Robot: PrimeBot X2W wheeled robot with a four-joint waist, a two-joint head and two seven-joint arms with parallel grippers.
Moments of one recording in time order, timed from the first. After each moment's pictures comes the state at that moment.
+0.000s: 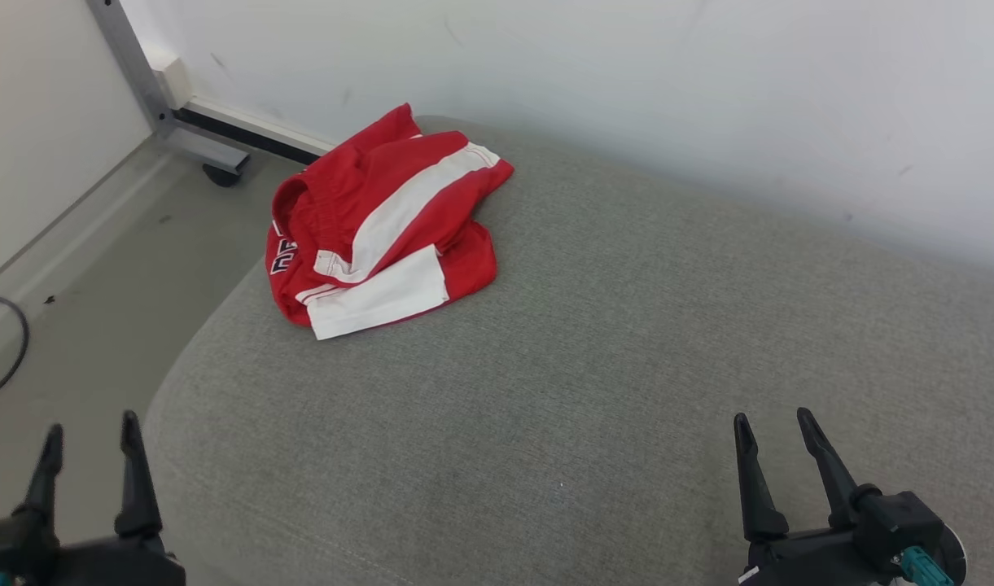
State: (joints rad) left arm -0.09 0.15 0.18 0.24 -0.19 -0.11 -0.26; right arm -0.04 -0.05 0.04 0.21 0.14 0.13 -0.26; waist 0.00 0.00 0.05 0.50
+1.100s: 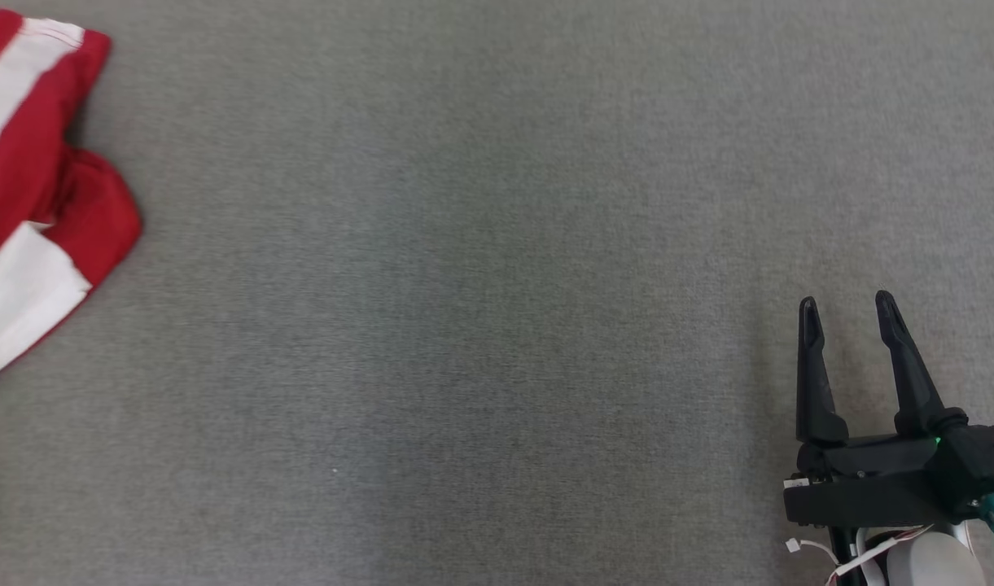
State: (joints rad) left arm -0.71 0.65 0.11 0.66 -0.64 -0.13 -0.08; right arm -0.14 -0.05 -0.05 0.01 0.06 0.13 -0.26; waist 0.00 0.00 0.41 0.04
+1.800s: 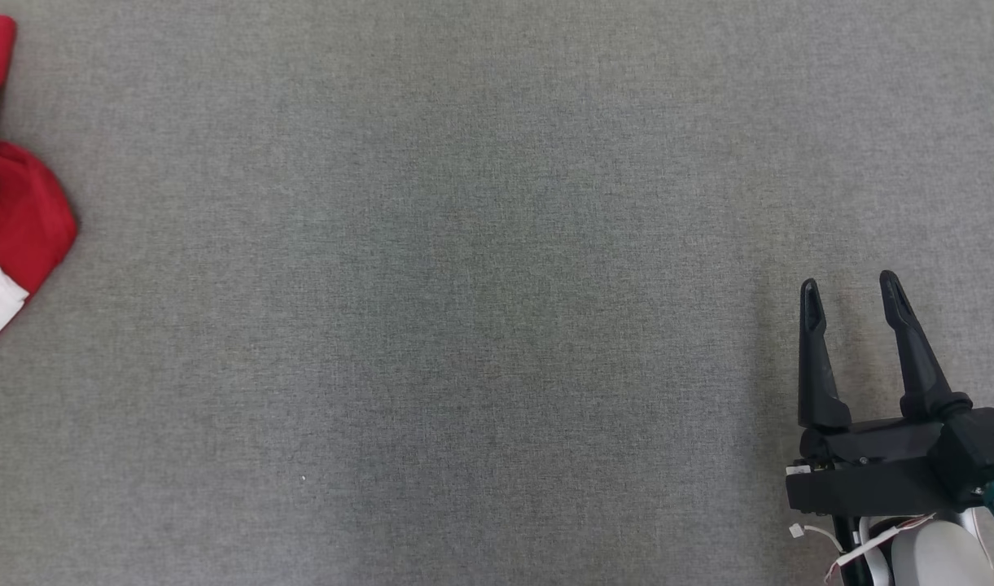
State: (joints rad) left arm -0.82 0.64 -0.11 0.98 -0.79 -0.13 0.11; right arm -0.16 -0.05 -0.05 -0.04 0.03 0.13 -0.23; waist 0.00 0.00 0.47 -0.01
